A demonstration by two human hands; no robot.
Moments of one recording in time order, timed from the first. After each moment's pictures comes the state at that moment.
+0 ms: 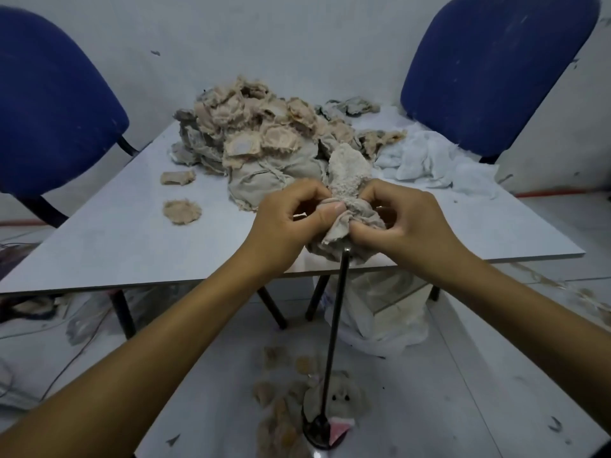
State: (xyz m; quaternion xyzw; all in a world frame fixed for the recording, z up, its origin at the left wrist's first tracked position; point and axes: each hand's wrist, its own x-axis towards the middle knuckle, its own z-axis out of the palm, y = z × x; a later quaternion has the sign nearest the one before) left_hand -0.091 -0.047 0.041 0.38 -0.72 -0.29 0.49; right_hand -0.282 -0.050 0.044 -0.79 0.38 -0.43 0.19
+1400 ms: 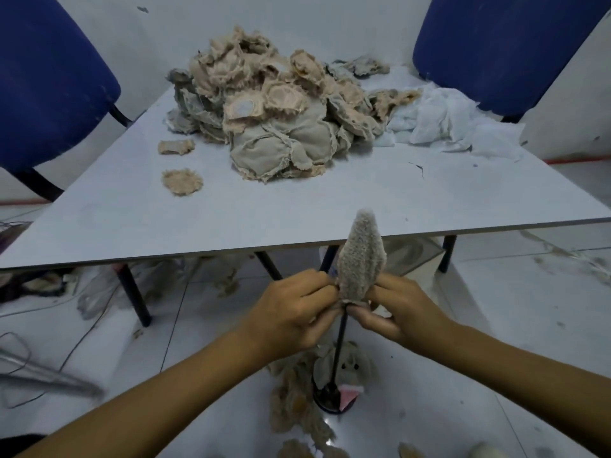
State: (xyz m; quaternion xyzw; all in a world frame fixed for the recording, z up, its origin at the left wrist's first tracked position) left_hand -0.071 0.007 -0.077 0.31 -0.90 0.00 0.30; right_hand -0.287 -0.016 -0.098 -0.89 0.27 -0.34 0.11
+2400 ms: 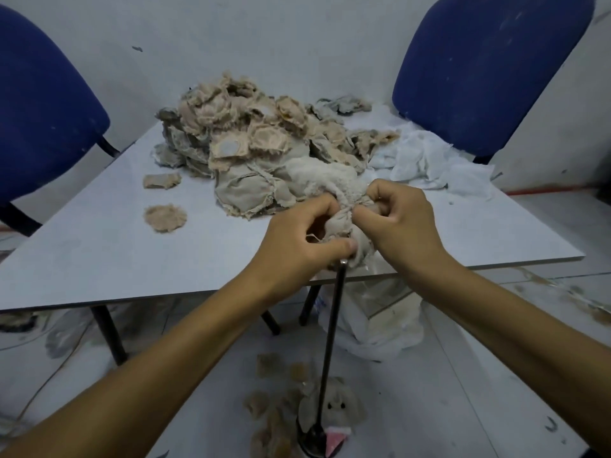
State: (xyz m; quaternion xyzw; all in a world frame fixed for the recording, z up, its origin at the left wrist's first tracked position) left_hand -0.103 -0.047 0.034 0.39 -0.74 -0.31 0.44; right_hand -0.268 -0.070 0.032 -0.67 0.49 -0.51 0.24
